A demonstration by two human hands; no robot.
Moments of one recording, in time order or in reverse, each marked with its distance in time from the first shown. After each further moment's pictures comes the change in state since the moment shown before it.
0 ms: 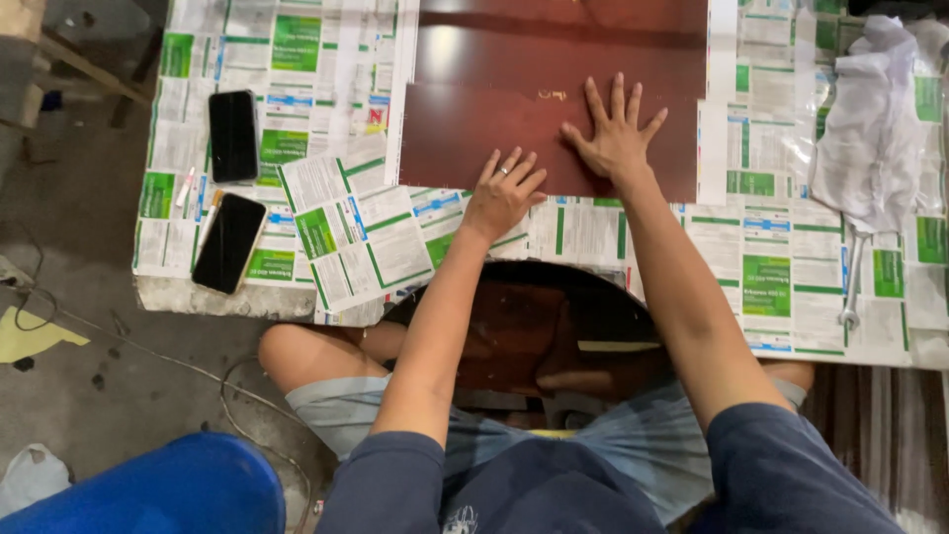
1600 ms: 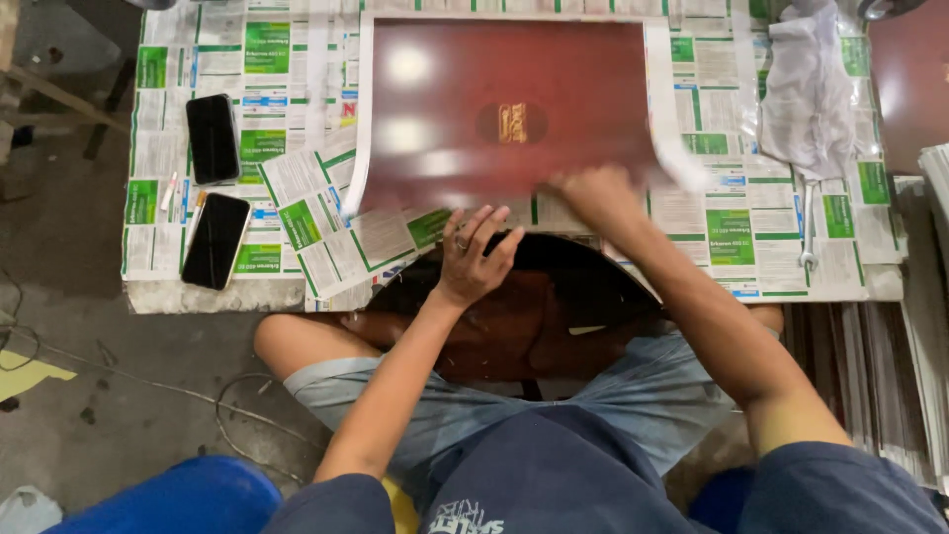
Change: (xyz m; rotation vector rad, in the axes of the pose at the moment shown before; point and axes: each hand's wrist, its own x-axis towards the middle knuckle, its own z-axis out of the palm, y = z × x) left_hand -0.096 0.097 -0.069 0.121 0.518 0.205; right_hand -0.182 -0.030 -0.078 -0.306 -0.122 -0.355
